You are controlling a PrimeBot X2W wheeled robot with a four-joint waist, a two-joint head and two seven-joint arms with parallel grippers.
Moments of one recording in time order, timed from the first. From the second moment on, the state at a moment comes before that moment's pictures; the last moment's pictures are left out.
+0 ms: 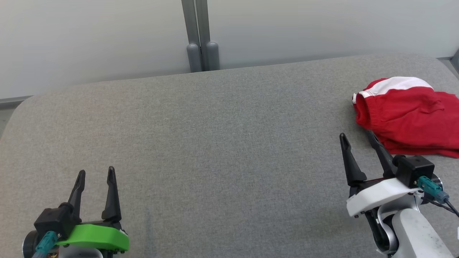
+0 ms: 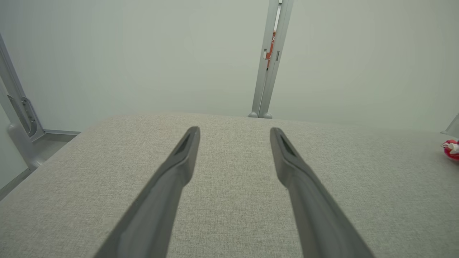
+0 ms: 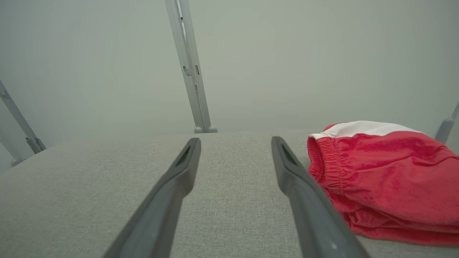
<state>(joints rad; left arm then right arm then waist) -0.03 0.16 -0.04 0.21 -0.34 -0.06 -0.26 -0.17 -0.17 0.11 0.22 0.29 0.13 -0.22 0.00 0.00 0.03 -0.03</state>
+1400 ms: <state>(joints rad) -0.03 0.10 0.02 0.26 -0.87 -0.09 -0.10 -0.12 -0.11 0.02 0.26 0.83 0.13 -0.09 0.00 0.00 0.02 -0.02</state>
